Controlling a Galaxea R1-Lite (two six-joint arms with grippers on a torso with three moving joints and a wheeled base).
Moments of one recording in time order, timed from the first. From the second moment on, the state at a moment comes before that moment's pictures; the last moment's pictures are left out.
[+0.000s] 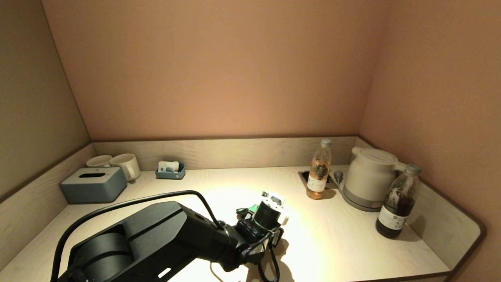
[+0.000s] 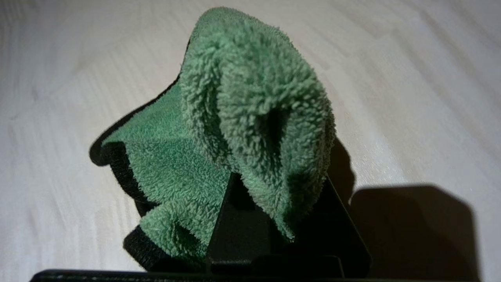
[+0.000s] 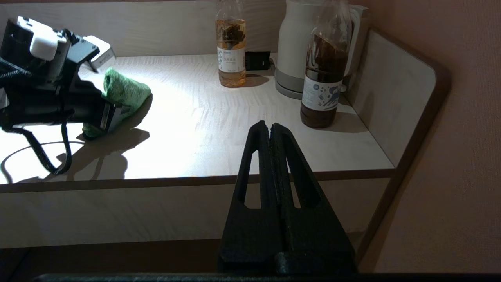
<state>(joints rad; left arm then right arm) -0.89 2.62 -1.62 -0.39 0.46 -0.05 0.00 0.00 0.00 -0.01 0.00 0.00</state>
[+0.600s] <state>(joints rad) -0.85 2.48 -1.15 -0.57 0.48 -0.12 0.00 0.00 0.00 -0.01 0.00 0.00</state>
